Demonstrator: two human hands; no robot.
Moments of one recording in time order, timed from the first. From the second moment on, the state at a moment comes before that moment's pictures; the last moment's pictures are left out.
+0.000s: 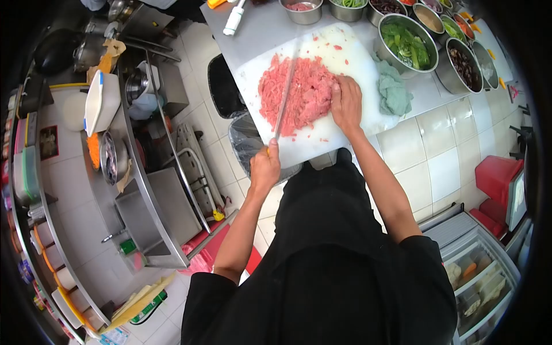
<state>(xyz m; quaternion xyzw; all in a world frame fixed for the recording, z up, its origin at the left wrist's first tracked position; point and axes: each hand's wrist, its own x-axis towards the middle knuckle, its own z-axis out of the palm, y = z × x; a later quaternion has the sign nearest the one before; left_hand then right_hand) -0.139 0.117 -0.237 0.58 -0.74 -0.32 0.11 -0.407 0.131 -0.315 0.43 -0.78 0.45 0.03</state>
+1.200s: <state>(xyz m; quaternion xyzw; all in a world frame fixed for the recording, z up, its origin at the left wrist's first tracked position) -0.138 0.120 -0.164 0.61 -0.69 -0.39 0.09 -0.404 0.135 -0.311 0.42 -0.79 0.45 0.01</state>
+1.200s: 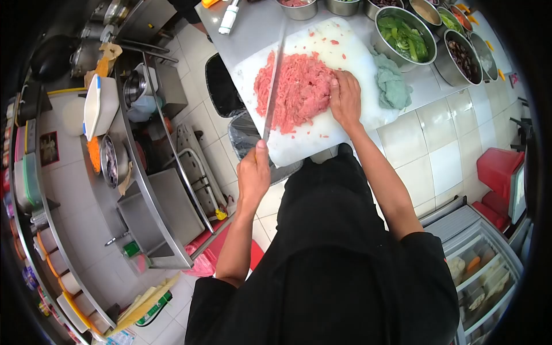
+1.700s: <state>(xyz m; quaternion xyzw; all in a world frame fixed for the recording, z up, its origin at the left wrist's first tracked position) -0.126 0.116 -0.231 0.62 -0.73 -0.30 0.00 -0.403 0.132 -0.313 0.42 -0.78 0.45 0.02</state>
